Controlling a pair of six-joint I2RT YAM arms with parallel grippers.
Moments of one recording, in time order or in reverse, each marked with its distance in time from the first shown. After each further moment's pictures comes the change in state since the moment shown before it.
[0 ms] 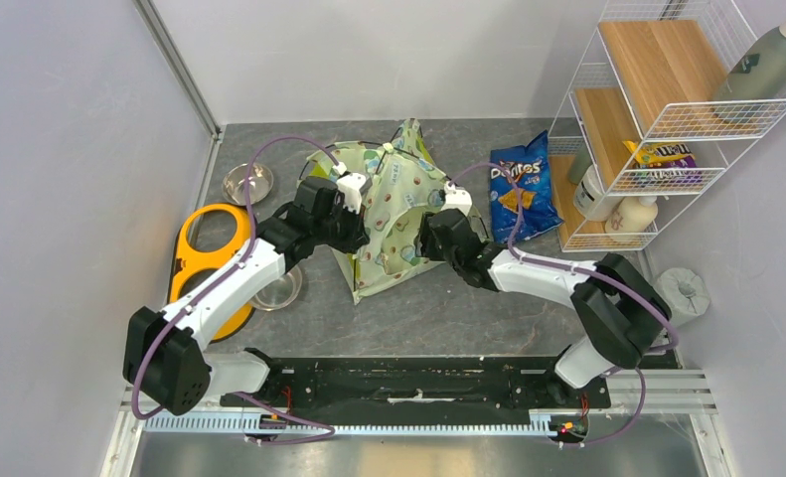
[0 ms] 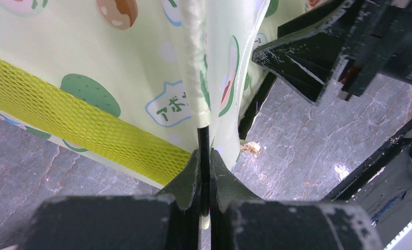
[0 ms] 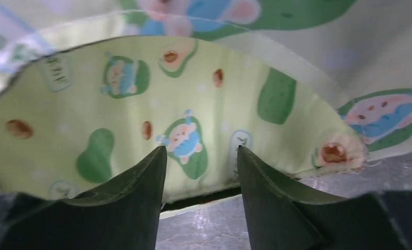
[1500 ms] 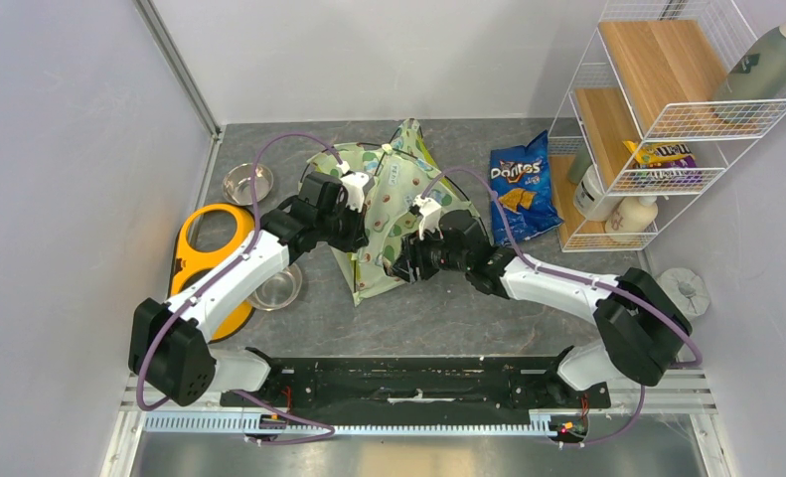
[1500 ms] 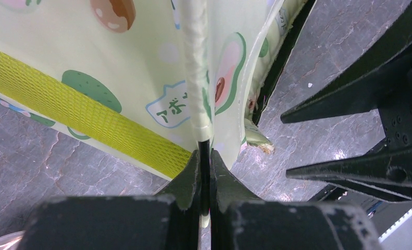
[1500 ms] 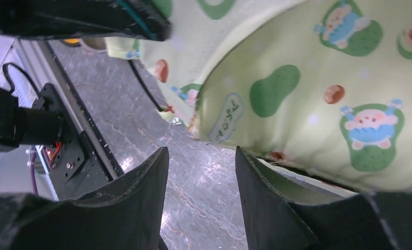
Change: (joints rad) left arm 0.000 0.049 0.065 -0.095 -0.008 0.003; right arm 0.010 -0.098 -0.034 0.033 -0.596 -0.247
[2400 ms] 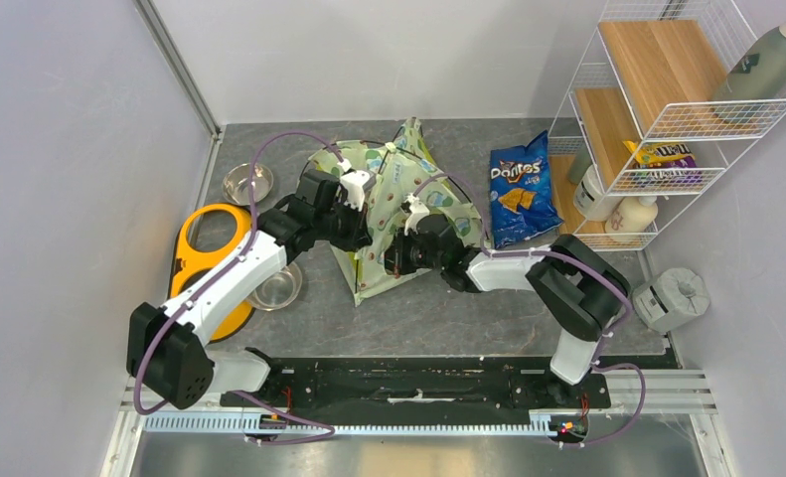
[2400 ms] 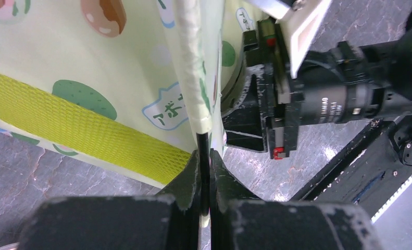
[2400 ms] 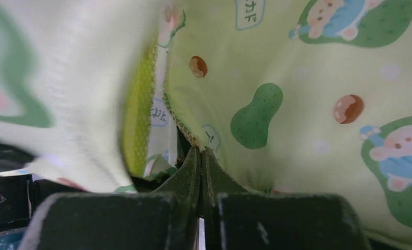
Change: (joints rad) left arm 0.000 -0.013 0.014 -0.006 0.067 0.005; right arm 0.019 0.299 0.053 0.284 0.068 0.261
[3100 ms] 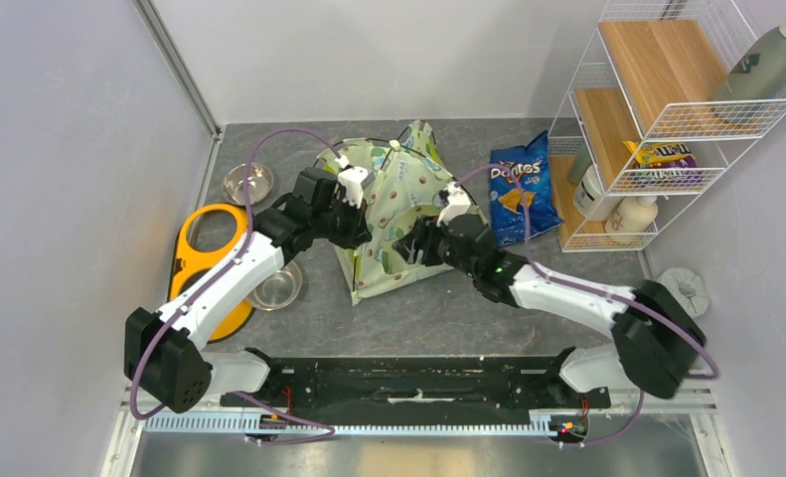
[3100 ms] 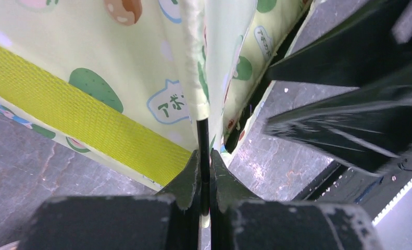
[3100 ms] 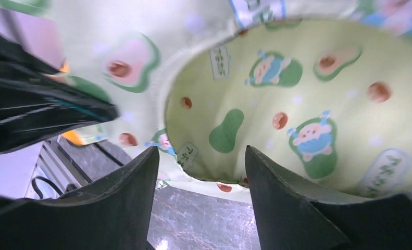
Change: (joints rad) left arm 0.000 -0.026 0.010 -0.002 -0.002 0.000; right arm 0.009 -0.327 -0.105 -0.162 0.237 0.035
